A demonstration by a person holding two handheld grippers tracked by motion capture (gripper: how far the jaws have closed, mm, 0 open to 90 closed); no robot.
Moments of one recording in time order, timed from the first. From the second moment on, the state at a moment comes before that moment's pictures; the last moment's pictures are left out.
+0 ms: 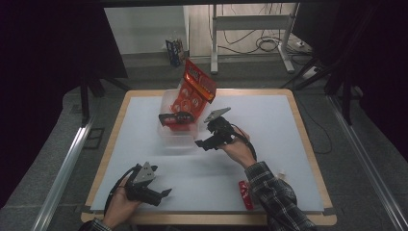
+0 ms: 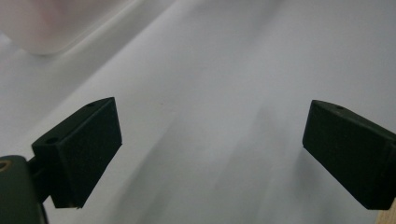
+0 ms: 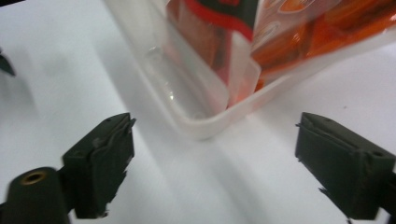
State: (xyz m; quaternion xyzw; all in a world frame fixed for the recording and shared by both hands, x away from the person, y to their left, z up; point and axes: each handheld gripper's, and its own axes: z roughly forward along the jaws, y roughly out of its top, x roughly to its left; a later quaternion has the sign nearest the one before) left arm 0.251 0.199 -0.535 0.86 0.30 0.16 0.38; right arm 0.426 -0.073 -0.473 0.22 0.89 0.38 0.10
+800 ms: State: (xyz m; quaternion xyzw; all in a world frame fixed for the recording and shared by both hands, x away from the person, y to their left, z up) left arm 0.249 0.197 -0.534 0.86 0.29 0.17 0.38; right arm 0.386 -0.120 -0.482 0.25 0.88 0.39 0.06
